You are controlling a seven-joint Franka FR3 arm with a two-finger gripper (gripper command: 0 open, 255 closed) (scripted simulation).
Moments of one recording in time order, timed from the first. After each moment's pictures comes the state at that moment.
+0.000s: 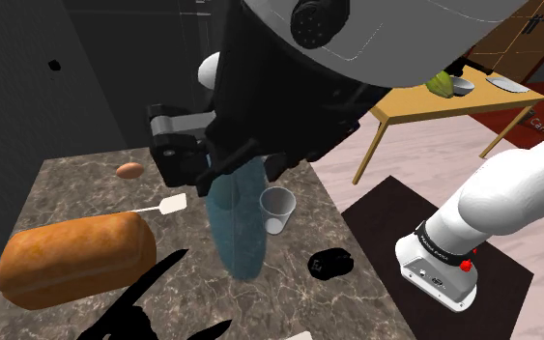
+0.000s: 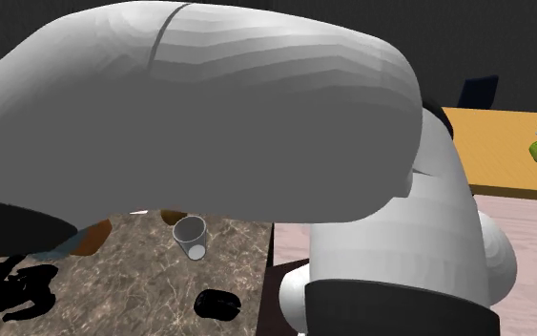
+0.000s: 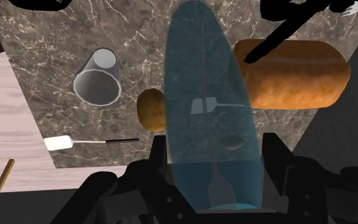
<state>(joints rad) 0.00 -0.33 1.15 -1.70 -0.07 1.73 1.43</state>
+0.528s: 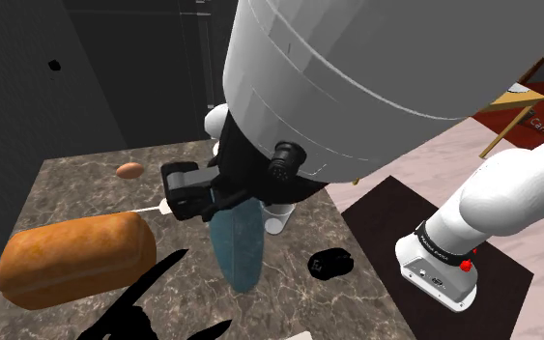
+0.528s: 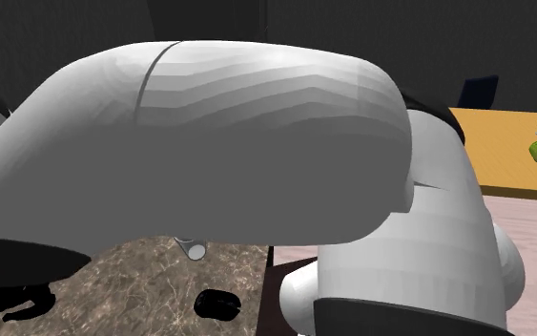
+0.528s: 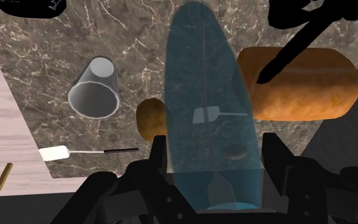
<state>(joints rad) 0.02 -0.35 1.13 -1.82 -0.05 1.84 1.44</state>
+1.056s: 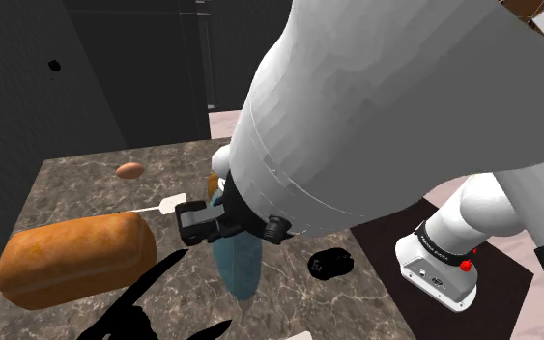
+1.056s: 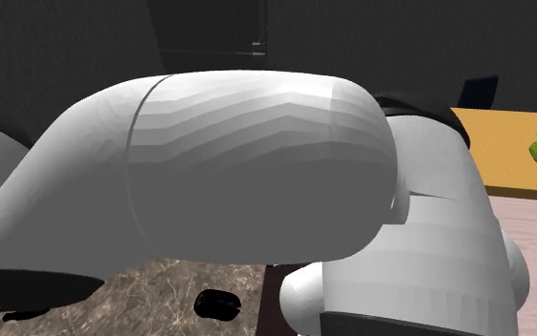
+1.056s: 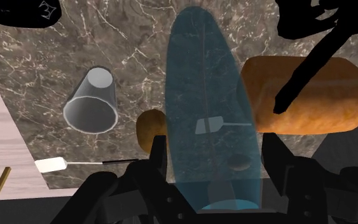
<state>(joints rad) 0.04 -0.37 1.14 -1.93 -0.04 1.94 1.46</state>
